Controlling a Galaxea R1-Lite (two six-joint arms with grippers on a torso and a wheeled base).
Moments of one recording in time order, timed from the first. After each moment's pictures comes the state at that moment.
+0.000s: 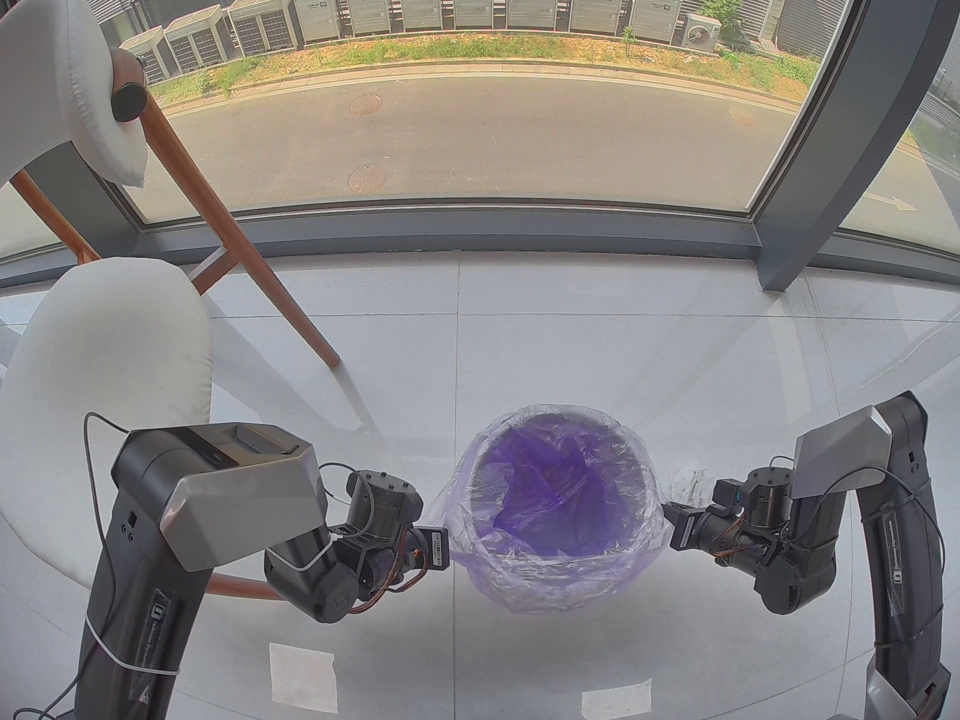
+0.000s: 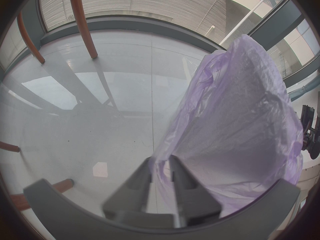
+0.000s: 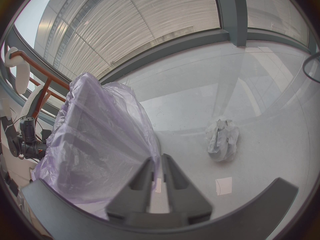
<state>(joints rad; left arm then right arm) -0.50 2.54 -0.93 -0.96 0.08 -0.34 0.18 2.61 -0.60 -1.54 0.24 0.25</state>
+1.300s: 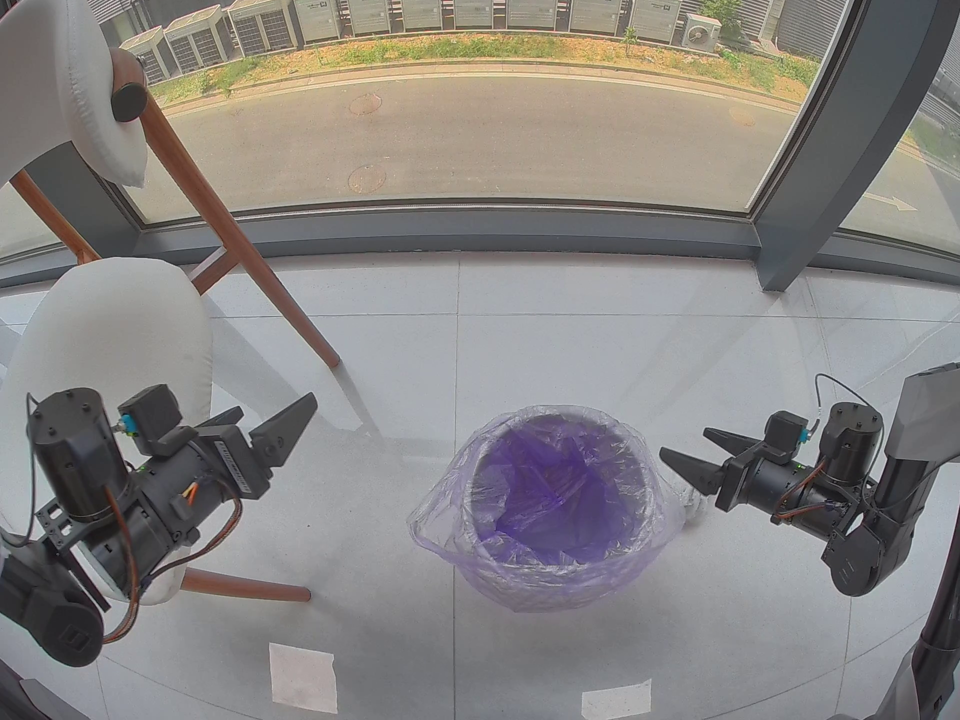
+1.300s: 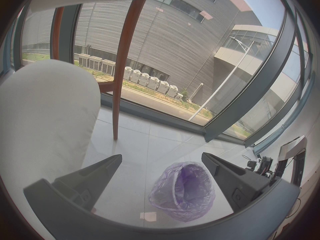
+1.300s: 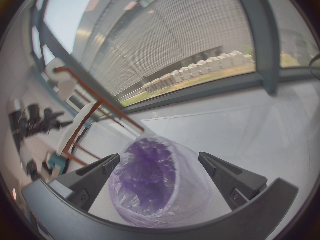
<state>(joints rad) -0.39 1.57 -0.27 -1.20 0.05 -0.37 0.19 2.13 -0.36 -1.55 0.46 0.20</state>
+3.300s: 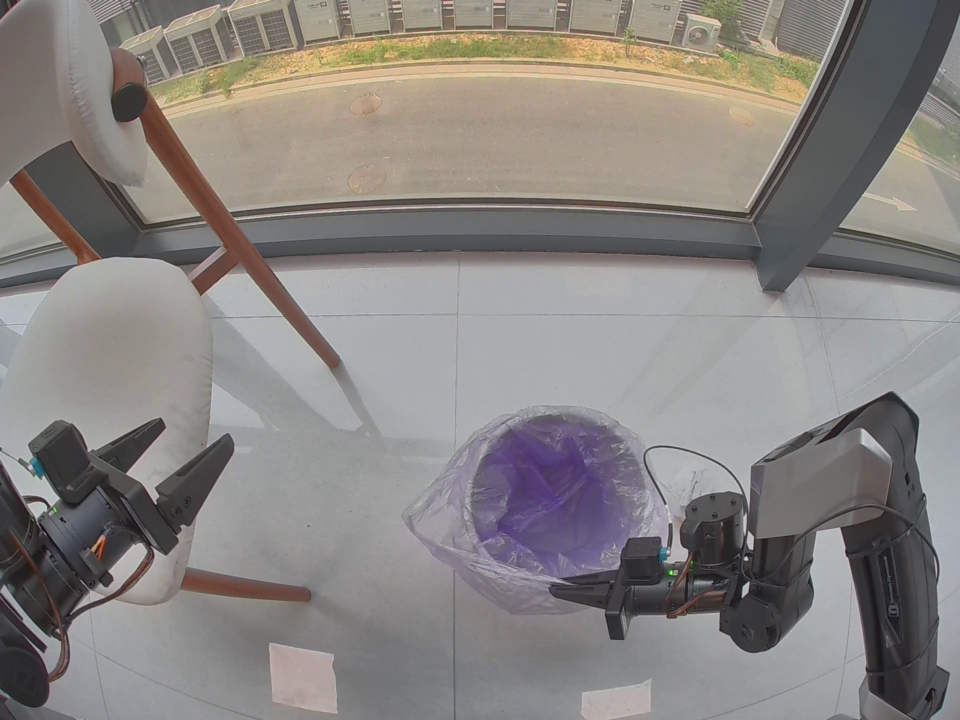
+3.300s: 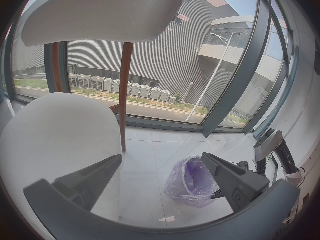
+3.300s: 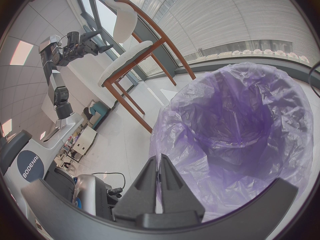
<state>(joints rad) -0.22 1.25 -0.10 -1.14 -0.14 -0.17 0.48 2.51 -0.50 -1.48 0.69 -0.23</state>
